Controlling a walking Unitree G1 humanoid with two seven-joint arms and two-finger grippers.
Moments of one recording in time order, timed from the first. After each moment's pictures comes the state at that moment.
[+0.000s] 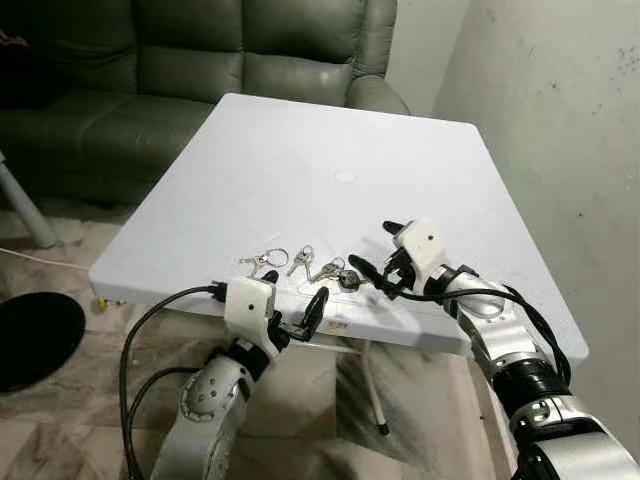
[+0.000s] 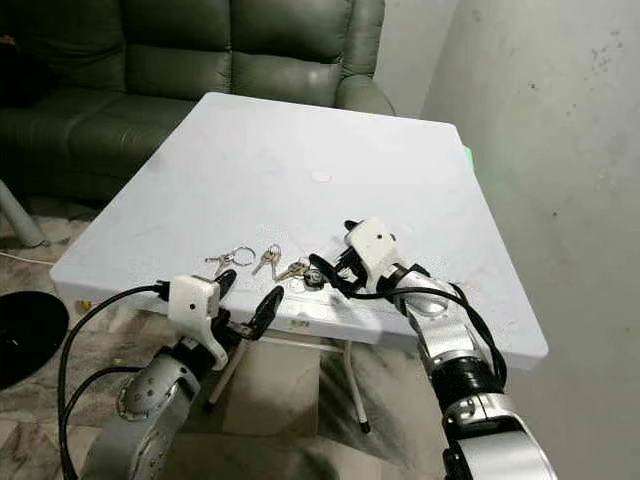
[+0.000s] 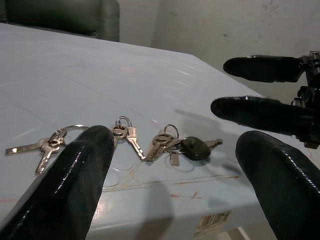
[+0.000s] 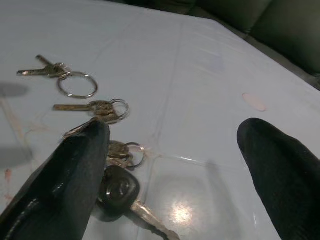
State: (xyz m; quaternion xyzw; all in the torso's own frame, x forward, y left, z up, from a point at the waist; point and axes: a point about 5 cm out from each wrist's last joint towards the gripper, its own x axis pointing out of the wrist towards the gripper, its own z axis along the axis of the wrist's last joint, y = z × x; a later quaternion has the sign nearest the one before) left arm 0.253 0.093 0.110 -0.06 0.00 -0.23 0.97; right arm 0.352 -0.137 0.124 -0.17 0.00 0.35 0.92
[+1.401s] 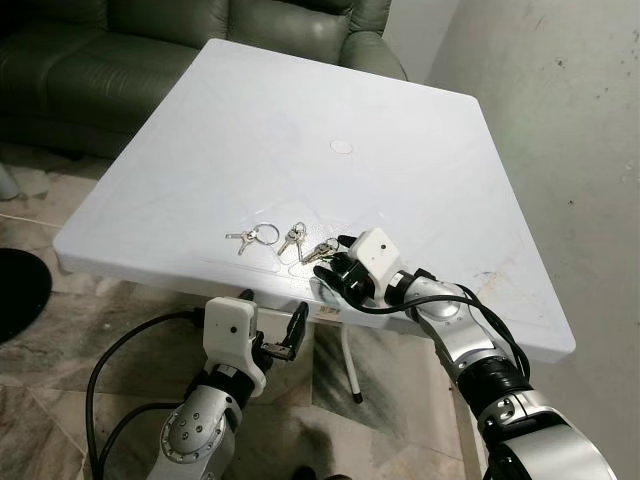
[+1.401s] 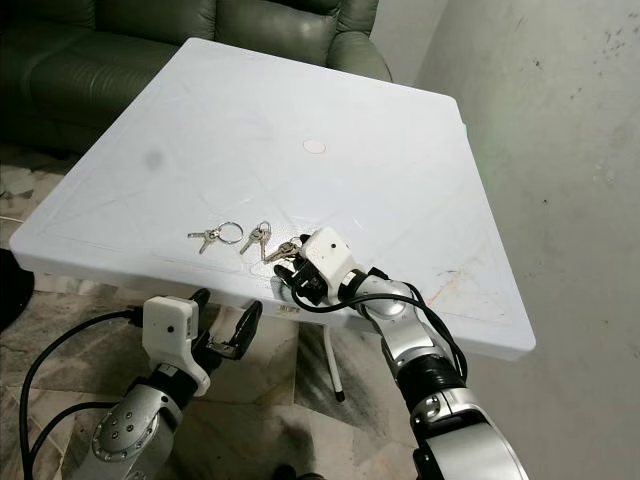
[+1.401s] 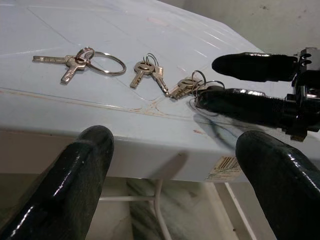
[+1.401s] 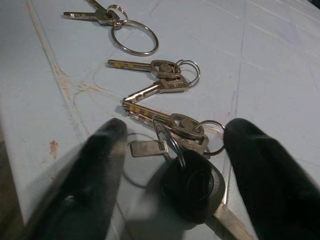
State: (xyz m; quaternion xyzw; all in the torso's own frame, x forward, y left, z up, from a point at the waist) left arm 0.224 0.104 0.110 -0.06 0.03 -0.16 0.98; right arm 0.349 -0.090 0.117 -0.18 0.00 0.40 0.90
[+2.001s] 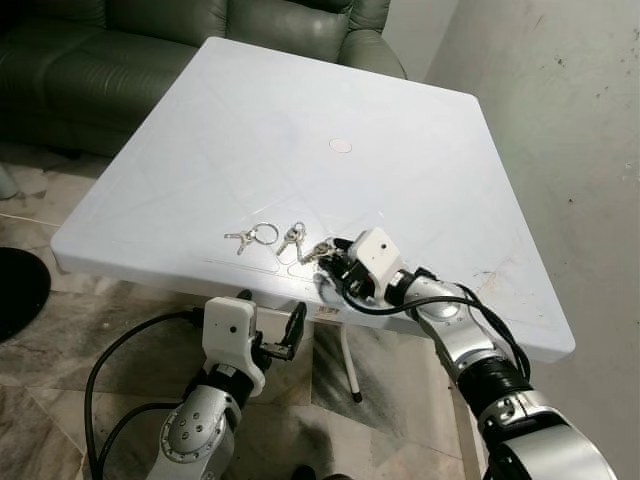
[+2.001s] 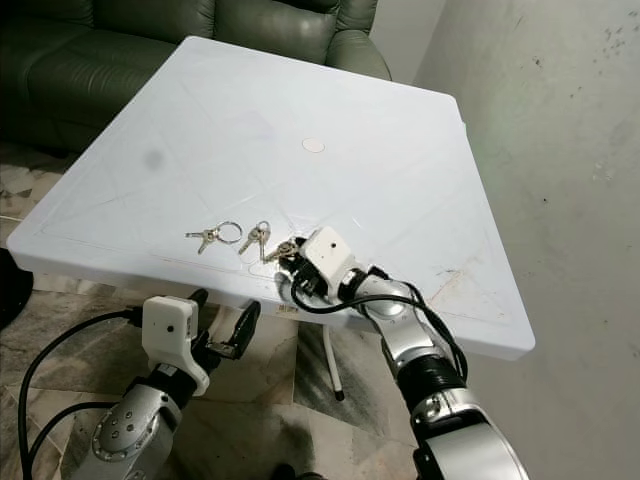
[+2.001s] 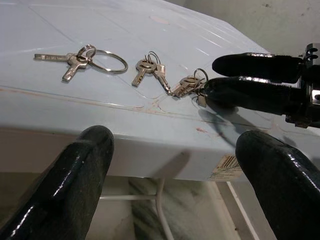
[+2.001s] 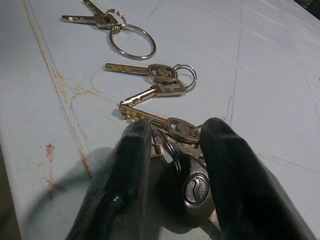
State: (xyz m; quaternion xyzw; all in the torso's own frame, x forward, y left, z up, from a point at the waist) left arm 0.224 0.104 0.110 -0.05 0.03 -0.16 0.99; right arm 0.349 -0.090 0.119 -0.18 -0.01 0.40 0.90
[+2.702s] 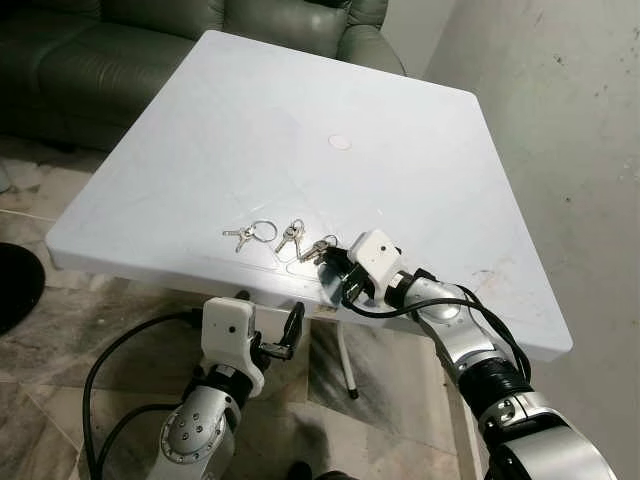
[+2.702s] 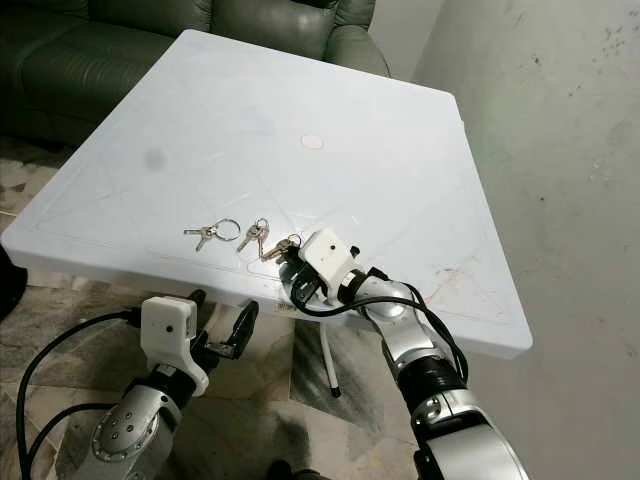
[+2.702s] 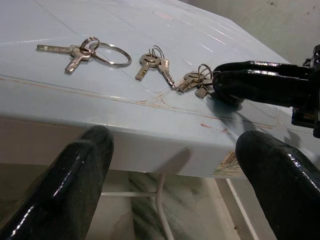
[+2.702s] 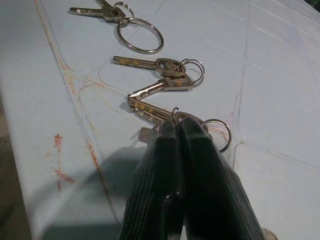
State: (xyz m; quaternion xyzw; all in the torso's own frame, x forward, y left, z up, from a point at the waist) left arm 0.223 0.105 0.110 -0.05 0.04 -0.15 0.99; right arm 0.347 -0.089 0.117 -0.19 -0.01 0.41 0.89
